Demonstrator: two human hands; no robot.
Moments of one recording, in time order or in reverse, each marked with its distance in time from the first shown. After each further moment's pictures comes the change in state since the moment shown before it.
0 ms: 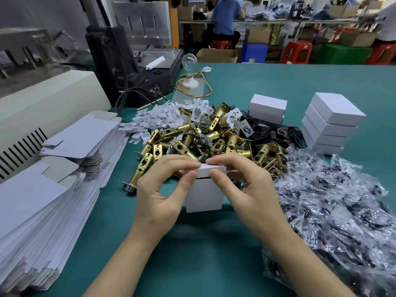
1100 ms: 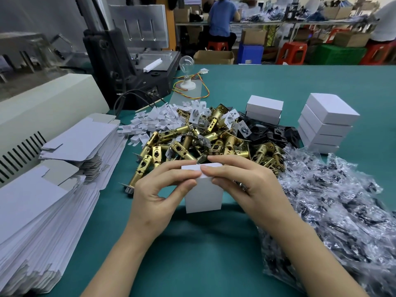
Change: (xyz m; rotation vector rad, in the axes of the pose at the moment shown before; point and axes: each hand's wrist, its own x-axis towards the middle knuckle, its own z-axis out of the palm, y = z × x) left_hand -0.003 -0.010 -0.010 0.015 -0.101 -0.015; right_hand 0.006 0.009 -0.019 -0.348 -0.115 -0.260
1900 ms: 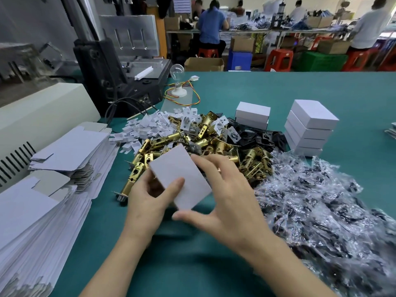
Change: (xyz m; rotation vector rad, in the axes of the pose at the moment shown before) left_hand 0.004 0.001 0.008 -0.300 0.186 -0.557; right_hand -0.005 -0.033 0.020 -0.300 -0.002 0.148
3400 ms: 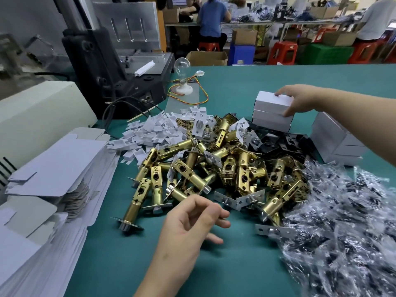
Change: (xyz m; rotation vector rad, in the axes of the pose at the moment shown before) left_hand 0.008 -0.010 0.017 -0.134 -0.291 -0.144; right_hand 0.245 0.261 -0.060 -0.320 -0.486 0.610
